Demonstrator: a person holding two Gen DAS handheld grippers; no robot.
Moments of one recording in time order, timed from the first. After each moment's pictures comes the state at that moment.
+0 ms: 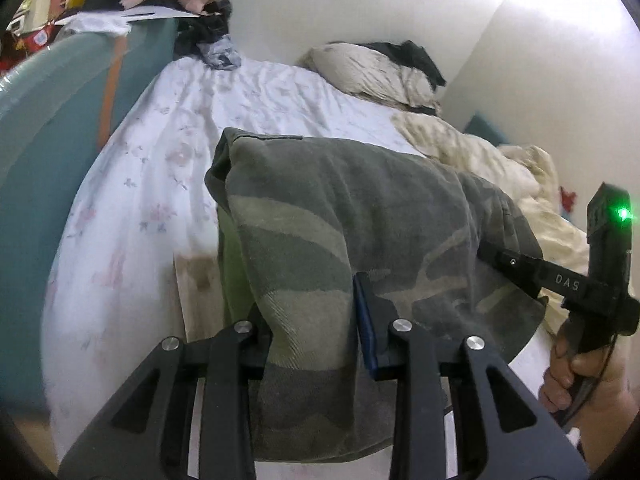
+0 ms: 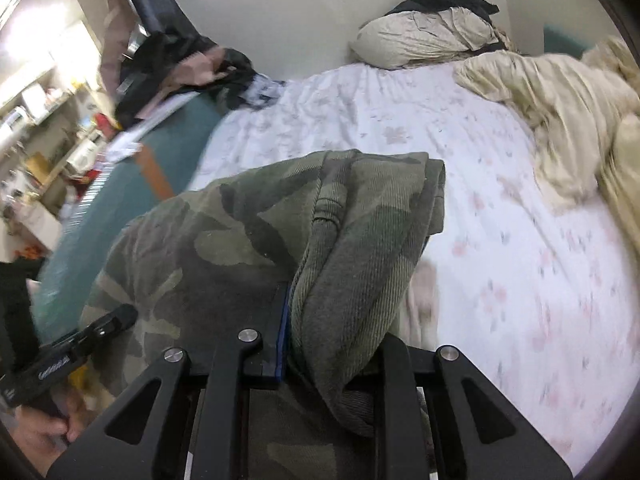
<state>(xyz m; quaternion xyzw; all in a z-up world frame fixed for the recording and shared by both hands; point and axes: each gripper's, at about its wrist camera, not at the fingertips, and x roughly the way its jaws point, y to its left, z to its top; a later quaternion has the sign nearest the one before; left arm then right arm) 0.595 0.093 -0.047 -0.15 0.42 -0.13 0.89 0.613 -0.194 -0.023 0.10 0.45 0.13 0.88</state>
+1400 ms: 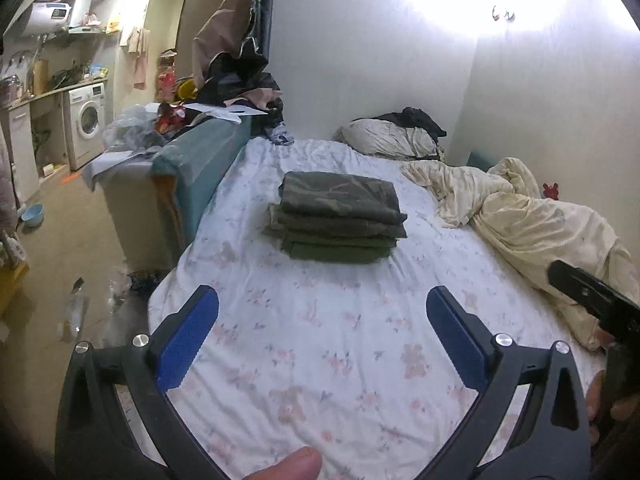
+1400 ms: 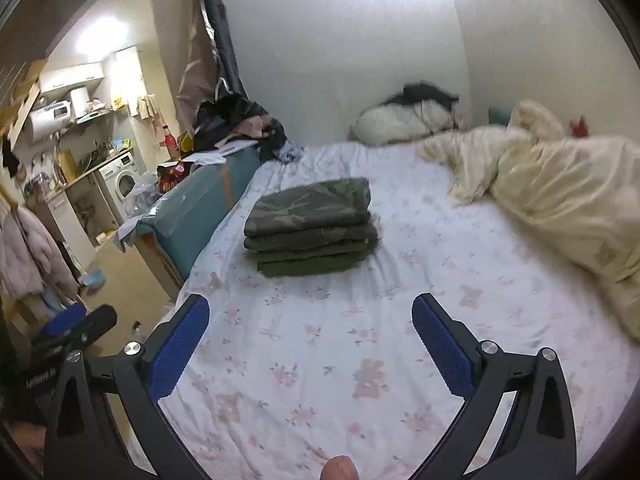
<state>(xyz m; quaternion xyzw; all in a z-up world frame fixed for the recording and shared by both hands) 0.105 0.046 0.083 -0.09 0.28 -0.02 0.96 0.129 -0.223 0.109 0.06 0.28 0.11 0.95</state>
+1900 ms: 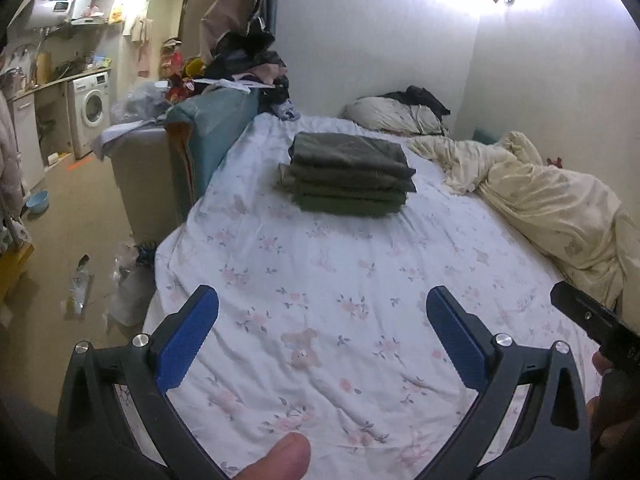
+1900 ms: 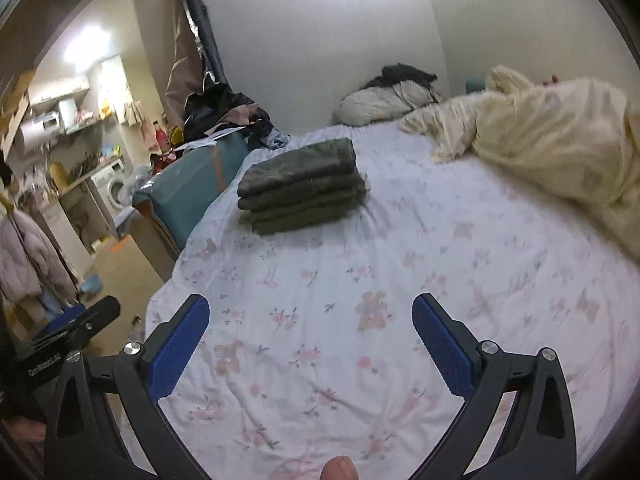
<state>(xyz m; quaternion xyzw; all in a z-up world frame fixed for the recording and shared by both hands) 0.065 0.041 0.014 -0.08 0.30 -0.01 0.95 0.069 -0.227 0.021 0.11 0.30 0.09 0.94</state>
